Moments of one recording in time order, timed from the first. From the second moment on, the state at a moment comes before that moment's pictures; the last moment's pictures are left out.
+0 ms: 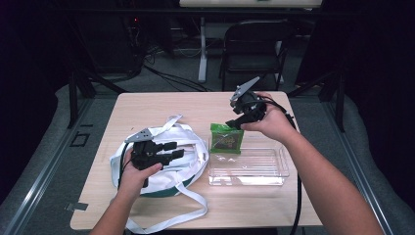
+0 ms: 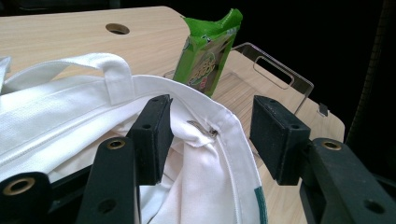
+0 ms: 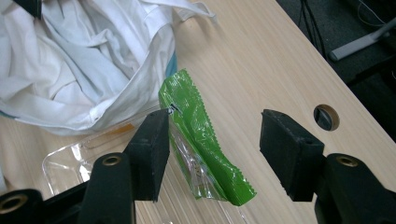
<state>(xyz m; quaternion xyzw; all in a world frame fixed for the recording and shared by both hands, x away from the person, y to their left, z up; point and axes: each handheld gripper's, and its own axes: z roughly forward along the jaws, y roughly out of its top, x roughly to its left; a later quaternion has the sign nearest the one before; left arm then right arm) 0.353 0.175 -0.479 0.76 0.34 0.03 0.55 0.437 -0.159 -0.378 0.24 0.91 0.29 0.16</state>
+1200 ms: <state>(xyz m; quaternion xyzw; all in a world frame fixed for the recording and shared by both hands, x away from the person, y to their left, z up) 0.353 0.177 -0.478 0.76 0.34 0.03 0.55 0.388 -0.211 -0.406 0.33 0.82 0.44 0.12</state>
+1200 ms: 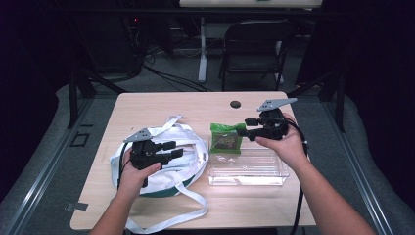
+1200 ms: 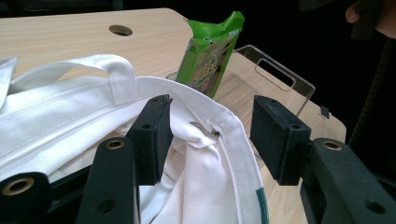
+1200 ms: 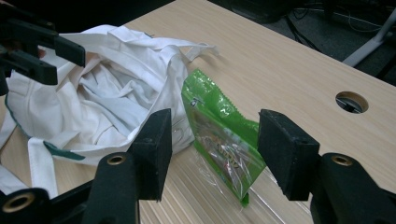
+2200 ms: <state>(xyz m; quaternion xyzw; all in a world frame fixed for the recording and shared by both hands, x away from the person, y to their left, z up) 0.354 0.174 -0.482 0.76 0.35 0.03 0.54 0.329 -0.206 -0.437 0.28 0.82 0.48 0.12</state>
